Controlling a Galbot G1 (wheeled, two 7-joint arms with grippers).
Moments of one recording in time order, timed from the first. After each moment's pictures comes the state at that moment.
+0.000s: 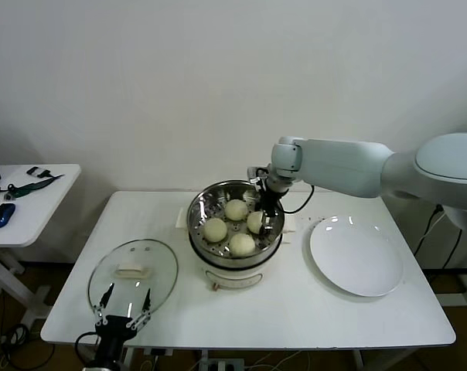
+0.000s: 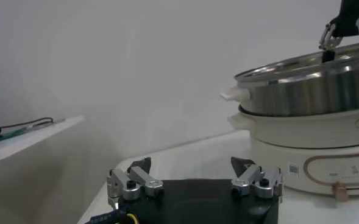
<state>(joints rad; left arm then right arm) 1.75 -1.43 -0.65 -1.97 0.06 -0.16 0.01 0.64 1.29 -1.70 1.01 0.83 -0.31 -0.92</state>
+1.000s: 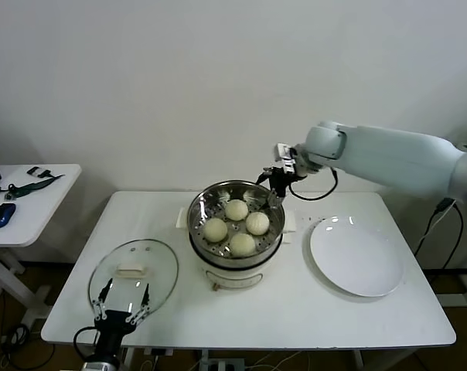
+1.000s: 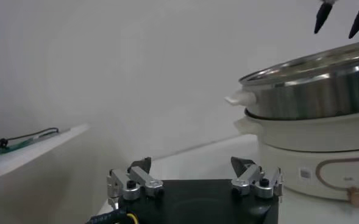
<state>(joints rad) 1.72 -1.44 -0.66 -1.97 0.11 -0.15 0.00 0.66 0.96 -1.51 1.25 0.84 -0.13 -0.68</state>
